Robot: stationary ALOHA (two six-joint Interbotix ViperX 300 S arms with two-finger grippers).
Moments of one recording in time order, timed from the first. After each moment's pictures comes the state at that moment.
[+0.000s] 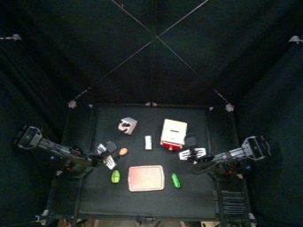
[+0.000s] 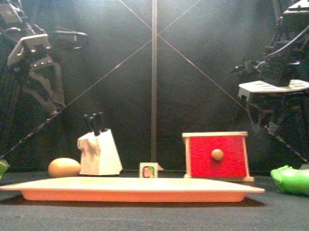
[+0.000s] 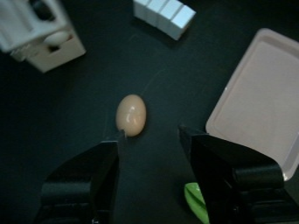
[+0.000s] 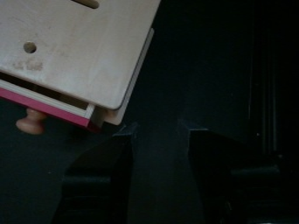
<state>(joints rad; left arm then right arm) -0.19 -0.55 1.02 0.85 0.62 -1.28 0.19 -0.24 0.85 -0.79 1.22 1.94</state>
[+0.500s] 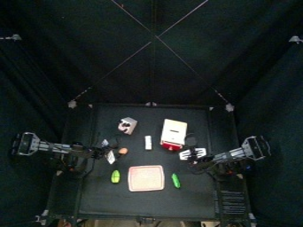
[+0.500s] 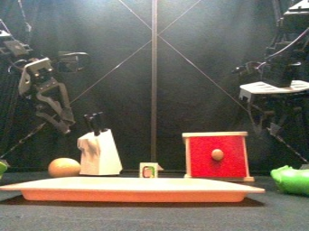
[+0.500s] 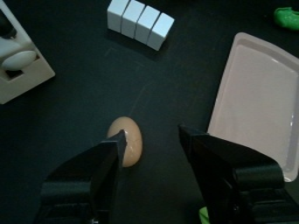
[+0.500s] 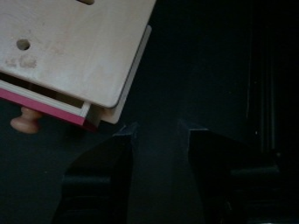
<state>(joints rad) 0.06 -0.50 1.14 0.93 0.25 -1.27 0.19 -0.24 0.85 -0.78 1.22 1.94</state>
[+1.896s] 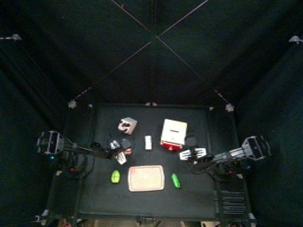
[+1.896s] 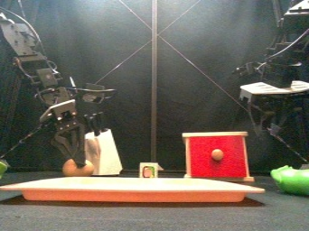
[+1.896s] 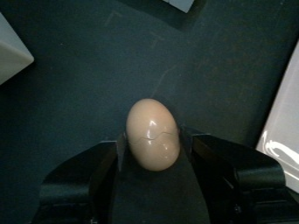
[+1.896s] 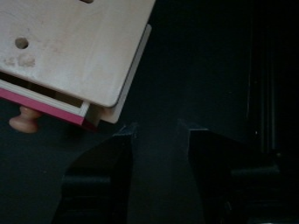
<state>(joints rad) 0.06 -0.12 0.97 0.90 0.28 -1.28 0.19 -0.24 0.86 -0.78 1.21 1.94</state>
